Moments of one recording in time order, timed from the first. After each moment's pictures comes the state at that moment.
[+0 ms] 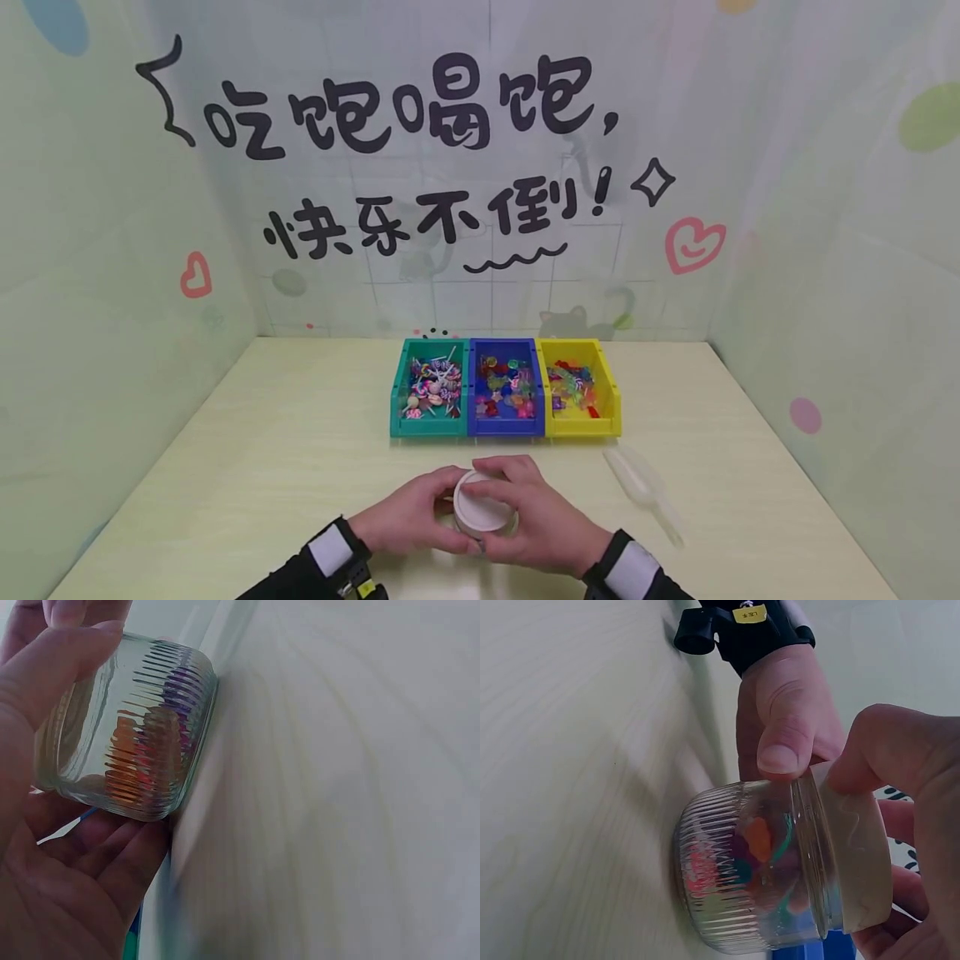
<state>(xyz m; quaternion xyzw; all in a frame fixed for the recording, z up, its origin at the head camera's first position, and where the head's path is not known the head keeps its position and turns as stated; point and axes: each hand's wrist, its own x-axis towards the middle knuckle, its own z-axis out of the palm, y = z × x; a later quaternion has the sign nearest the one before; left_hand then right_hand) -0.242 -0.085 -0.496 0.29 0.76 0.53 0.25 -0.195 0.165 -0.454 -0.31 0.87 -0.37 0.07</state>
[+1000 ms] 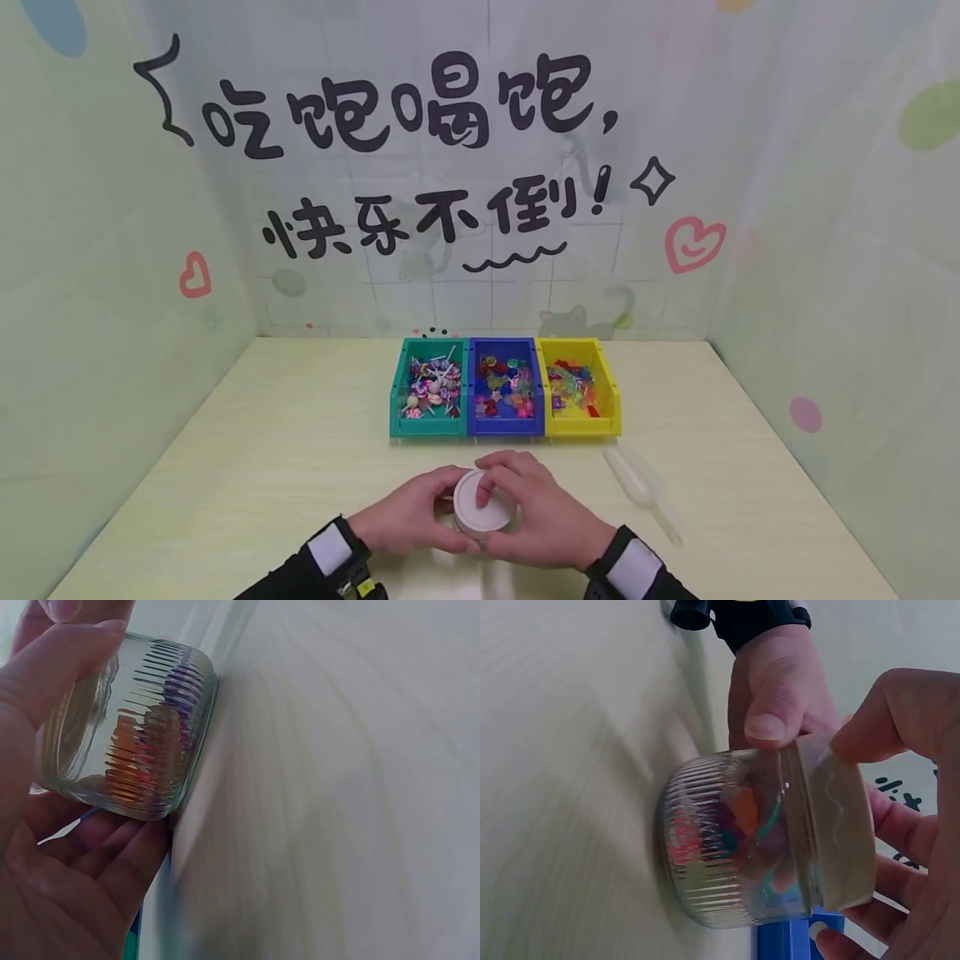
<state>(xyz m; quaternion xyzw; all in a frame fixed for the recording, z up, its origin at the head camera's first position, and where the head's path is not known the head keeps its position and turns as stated) -0.243 -0.085 -0.498 0.29 0.77 0.52 0.24 -0.200 0.165 -0.458 -0.28 0.90 -0.34 0.05</state>
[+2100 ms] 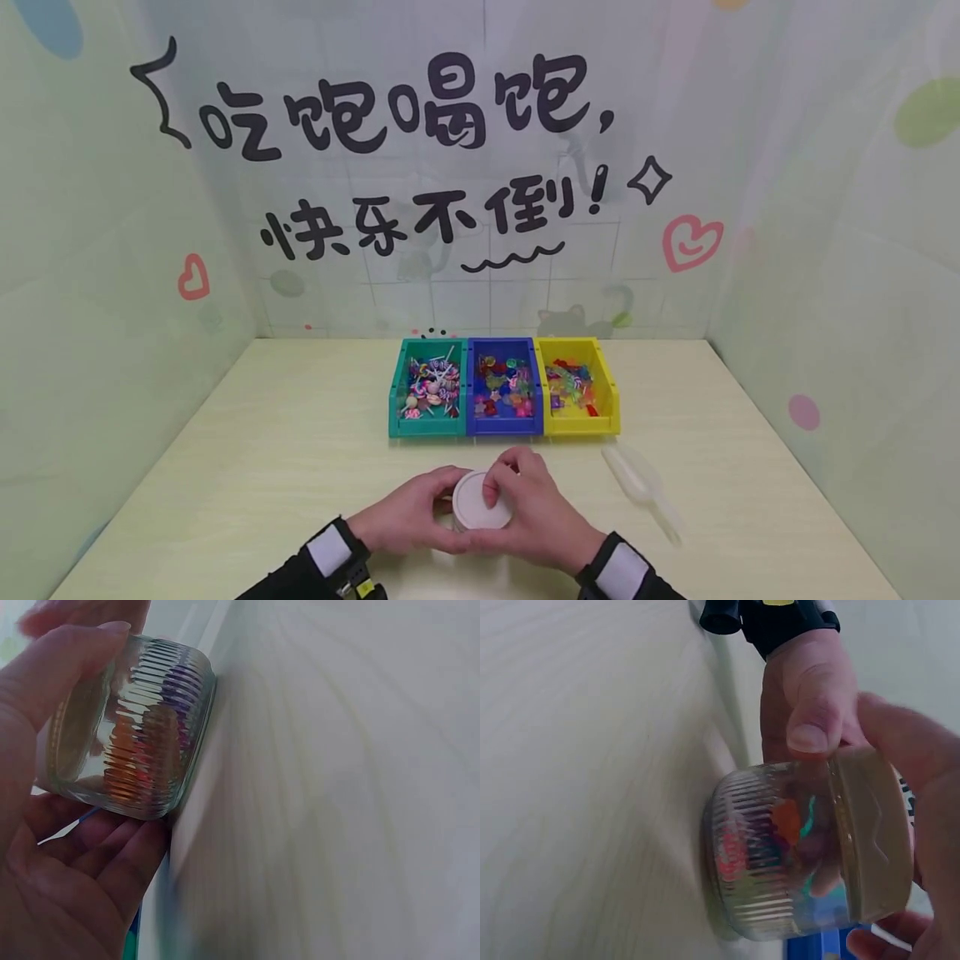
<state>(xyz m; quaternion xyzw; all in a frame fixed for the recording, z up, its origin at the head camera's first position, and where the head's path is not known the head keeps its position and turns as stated) -0.243 -0.086 -0.495 0.27 0.78 0.51 0.24 -0.200 0.158 -0.468 -0.22 0.90 -0.37 0.05</state>
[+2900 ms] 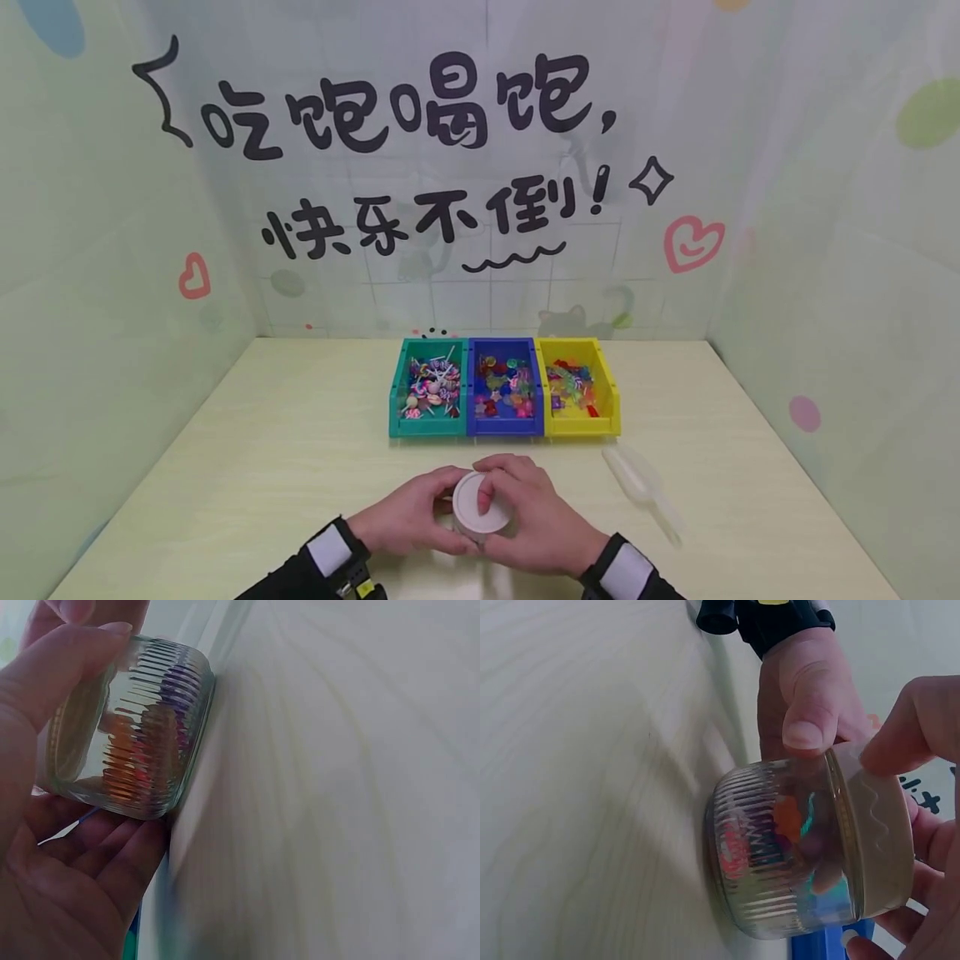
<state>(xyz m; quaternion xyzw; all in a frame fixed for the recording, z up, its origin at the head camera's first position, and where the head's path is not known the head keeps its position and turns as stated) -0.243 -0.085 -0.497 0.29 0.78 0.51 0.23 -0.197 0.160 -0.469 -0.27 0.89 -0.37 0.04</state>
